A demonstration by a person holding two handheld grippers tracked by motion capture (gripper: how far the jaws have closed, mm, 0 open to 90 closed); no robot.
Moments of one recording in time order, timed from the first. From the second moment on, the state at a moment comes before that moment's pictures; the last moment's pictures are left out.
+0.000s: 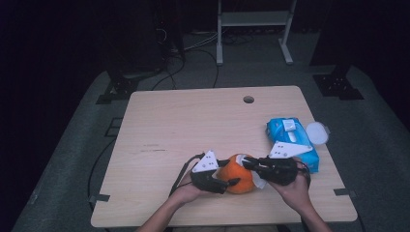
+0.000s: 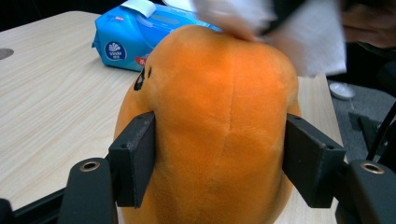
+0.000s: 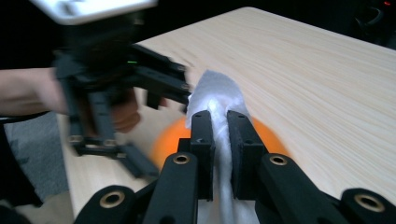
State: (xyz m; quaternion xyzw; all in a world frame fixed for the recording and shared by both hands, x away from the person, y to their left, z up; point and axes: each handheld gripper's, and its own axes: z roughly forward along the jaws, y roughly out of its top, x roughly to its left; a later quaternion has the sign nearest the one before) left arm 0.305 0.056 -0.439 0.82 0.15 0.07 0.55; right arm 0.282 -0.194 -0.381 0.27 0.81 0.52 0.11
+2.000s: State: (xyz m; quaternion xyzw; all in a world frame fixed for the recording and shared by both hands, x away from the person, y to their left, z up) left arm 0.294 0.041 -0.442 0.83 0.15 0.08 0.53; right arm 0.277 -0.180 -0.377 0.25 0.83 0.49 0.07
